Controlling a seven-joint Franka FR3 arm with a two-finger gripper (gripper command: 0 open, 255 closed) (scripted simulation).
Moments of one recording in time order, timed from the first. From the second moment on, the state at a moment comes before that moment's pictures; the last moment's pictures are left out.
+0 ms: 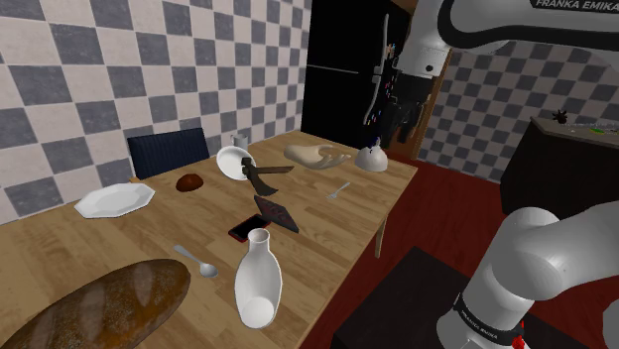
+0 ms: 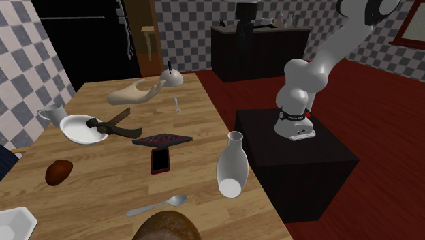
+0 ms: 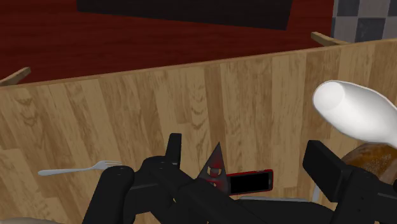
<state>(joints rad) 0.01 -0.76 0.05 -2.29 0.08 1.58 0.03</state>
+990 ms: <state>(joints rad) 0.06 -0.51 0.34 -2.24 0.19 1.76 0.38</state>
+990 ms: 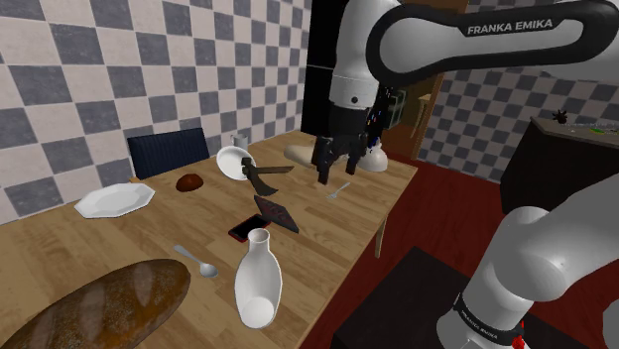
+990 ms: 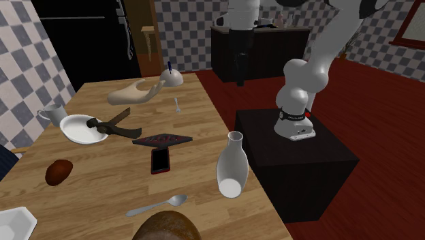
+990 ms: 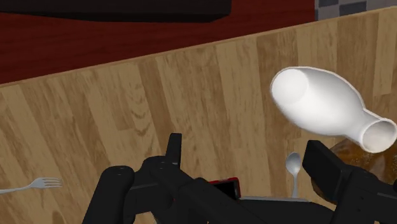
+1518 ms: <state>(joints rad) 0.06 -0.26 0.50 -2.12 0.16 1.86 0.60</state>
